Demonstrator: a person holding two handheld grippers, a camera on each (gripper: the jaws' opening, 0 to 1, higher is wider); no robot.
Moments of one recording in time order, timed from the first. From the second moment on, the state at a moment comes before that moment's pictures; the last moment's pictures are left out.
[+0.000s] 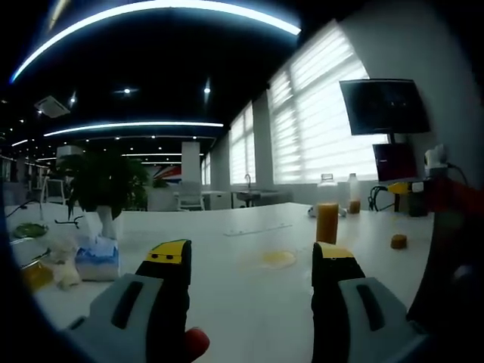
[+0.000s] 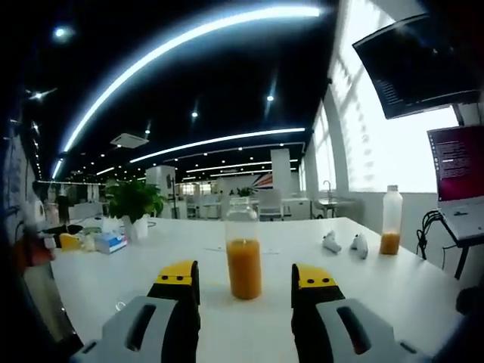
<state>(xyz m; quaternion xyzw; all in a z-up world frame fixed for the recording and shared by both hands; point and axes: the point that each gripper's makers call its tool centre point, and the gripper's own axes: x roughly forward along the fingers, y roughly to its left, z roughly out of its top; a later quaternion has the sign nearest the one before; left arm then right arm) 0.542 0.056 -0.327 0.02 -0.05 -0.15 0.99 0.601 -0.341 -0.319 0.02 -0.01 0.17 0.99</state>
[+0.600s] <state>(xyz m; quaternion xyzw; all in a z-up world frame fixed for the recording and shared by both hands) 0.544 0.054 -0.326 0.02 -0.05 -0.15 0.99 0.632 -0.320 -0.290 0.00 -0.03 0.18 0.98</state>
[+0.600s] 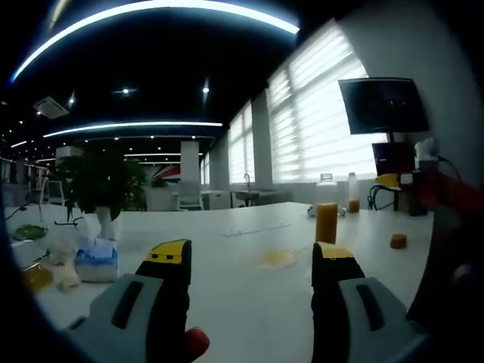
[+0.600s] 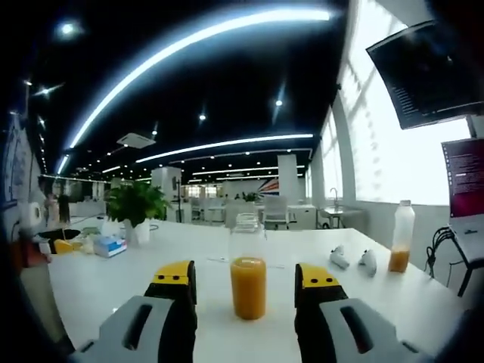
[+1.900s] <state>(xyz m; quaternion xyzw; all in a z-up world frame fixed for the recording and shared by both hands) 0.542 0.065 -0.330 0.00 -0.05 -0.15 0.99 0.753 -0.269 -0.296 -0.02 -0.01 0.16 0.99</state>
